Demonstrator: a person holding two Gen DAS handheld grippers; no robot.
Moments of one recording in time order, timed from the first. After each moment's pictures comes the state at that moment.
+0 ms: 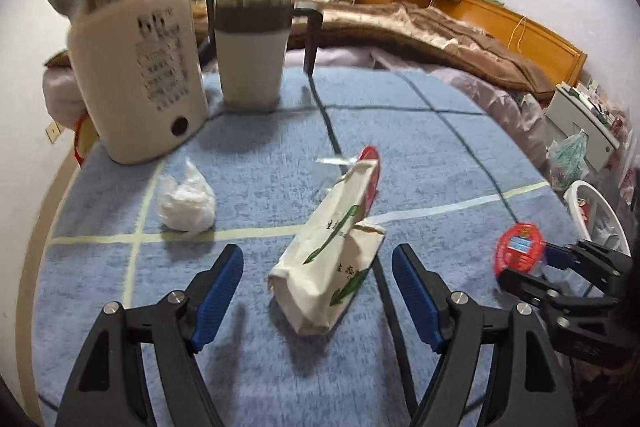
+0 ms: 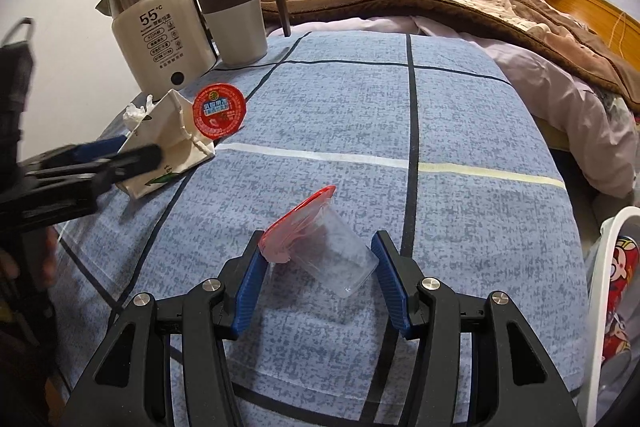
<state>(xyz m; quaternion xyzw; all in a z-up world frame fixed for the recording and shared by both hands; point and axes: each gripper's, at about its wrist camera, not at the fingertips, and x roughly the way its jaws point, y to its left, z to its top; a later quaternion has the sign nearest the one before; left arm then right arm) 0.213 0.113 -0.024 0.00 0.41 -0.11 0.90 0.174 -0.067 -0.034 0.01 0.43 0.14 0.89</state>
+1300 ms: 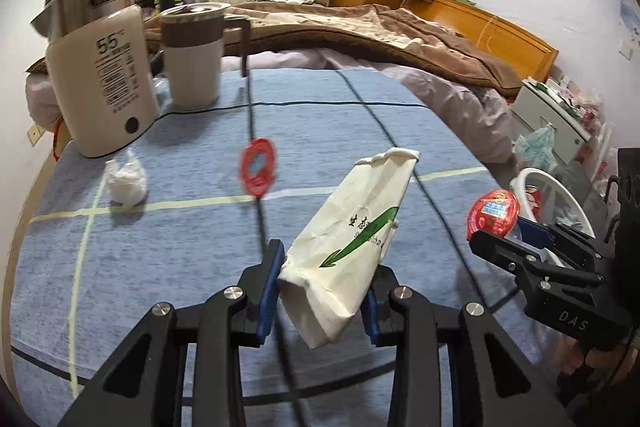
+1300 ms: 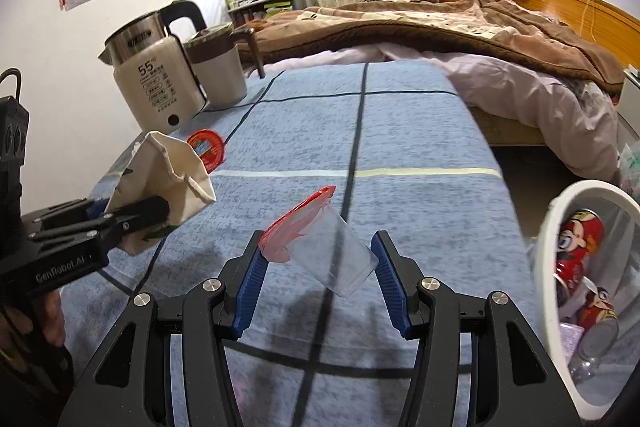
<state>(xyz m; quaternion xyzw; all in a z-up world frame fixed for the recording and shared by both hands) 0.157 0.053 0.000 -0.01 0.40 -0.16 0.90 0.131 -0.118 -0.005 0.06 0.39 0.11 0.91</state>
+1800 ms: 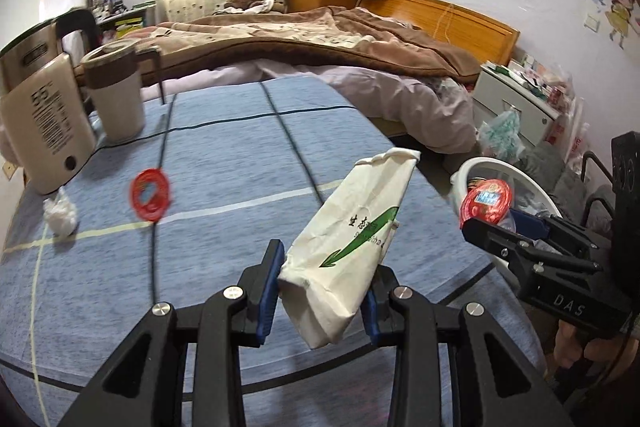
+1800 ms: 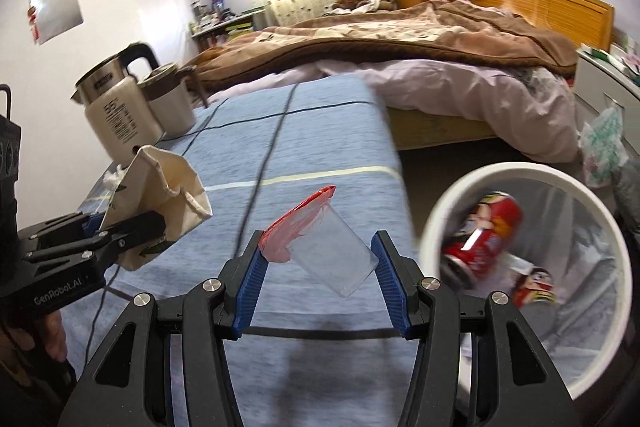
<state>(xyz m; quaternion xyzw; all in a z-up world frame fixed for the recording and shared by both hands) 0.144 -0.031 0.013 0.02 0.38 -0.21 0.90 0.103 -0.197 0.013 0.08 0.37 0.04 0.93</state>
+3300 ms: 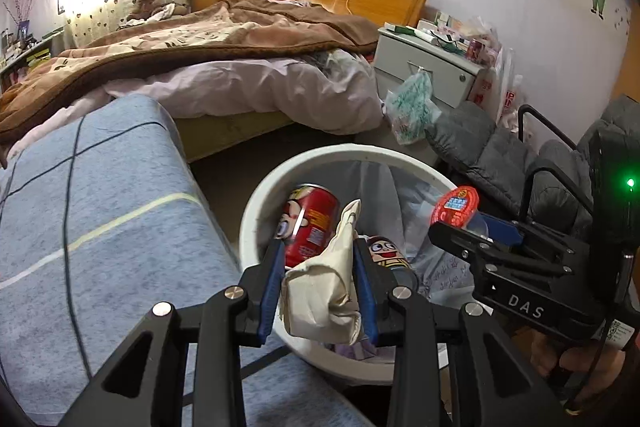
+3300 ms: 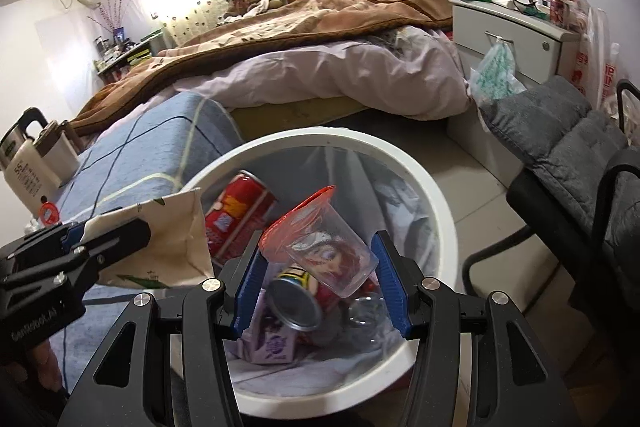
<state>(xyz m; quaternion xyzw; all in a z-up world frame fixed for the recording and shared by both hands) 0.126 -0.232 0.003 0.06 0.38 -0.34 0.86 0.061 -0.372 -0.009 0.14 0.38 -0.11 0.91</state>
